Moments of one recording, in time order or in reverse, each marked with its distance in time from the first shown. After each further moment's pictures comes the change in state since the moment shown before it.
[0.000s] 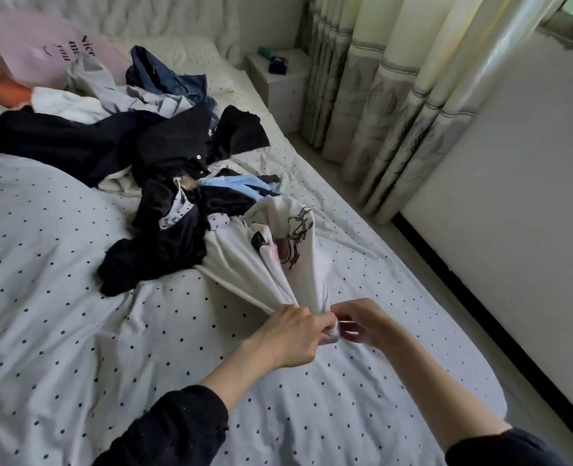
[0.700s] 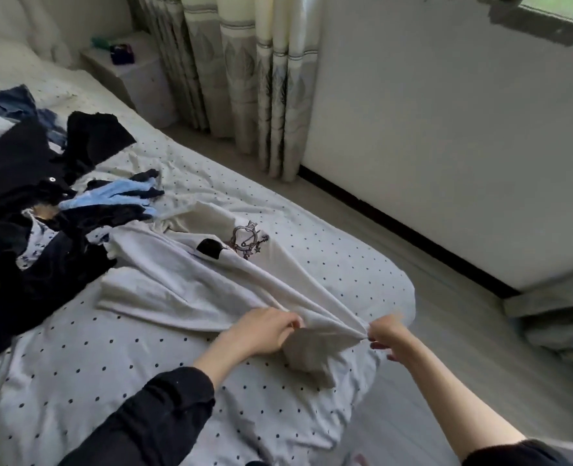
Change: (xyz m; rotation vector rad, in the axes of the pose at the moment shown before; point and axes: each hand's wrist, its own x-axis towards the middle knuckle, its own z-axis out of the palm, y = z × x) left_hand 0.051 0.088 0.105 0.042 -0.368 0.188; right_hand -0.033 0.203 -0.157 -0.064 0.423 0.241
